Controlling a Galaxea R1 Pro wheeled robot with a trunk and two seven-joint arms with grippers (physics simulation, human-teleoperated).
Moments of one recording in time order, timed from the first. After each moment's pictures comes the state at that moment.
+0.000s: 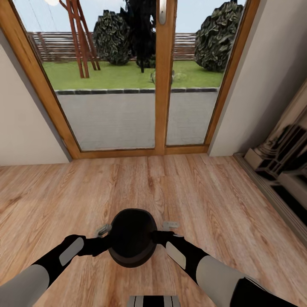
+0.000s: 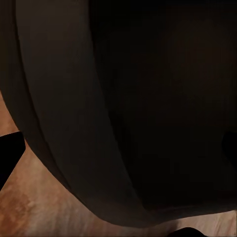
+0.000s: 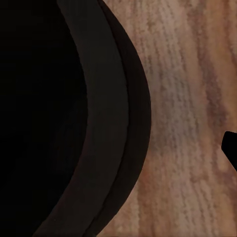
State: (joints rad) left arm -0.69 0.26 -0.59 -0.53 1.11 0.59 -0.22; right arm -0.79 0.17 0.85 -0.34 -0.94 0.12 -0.15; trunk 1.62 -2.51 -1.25
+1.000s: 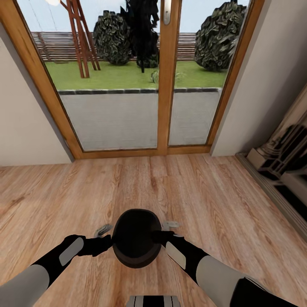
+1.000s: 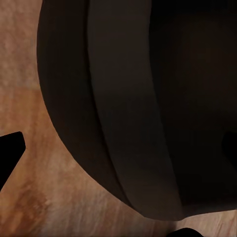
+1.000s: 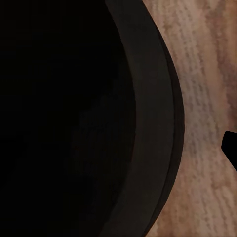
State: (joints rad) left arm -0.69 0.26 -0.59 -0.53 1.11 0.59 -0.22; right arm -0.79 0.17 0.85 -0.34 -0.94 0.11 -0.15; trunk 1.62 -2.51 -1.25
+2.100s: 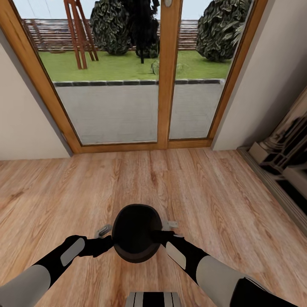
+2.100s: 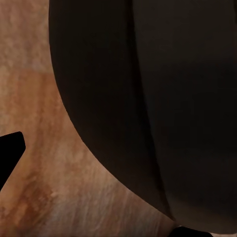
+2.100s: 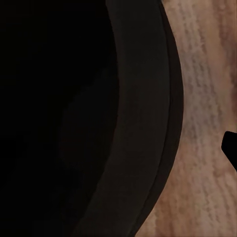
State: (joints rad) left arm -0.69 0.25 -0.59 -0.52 1.11 0.59 -0.21; right arm -0.79 0.17 0.85 -0.34 -0.94 0.10 -0.15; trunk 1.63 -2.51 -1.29
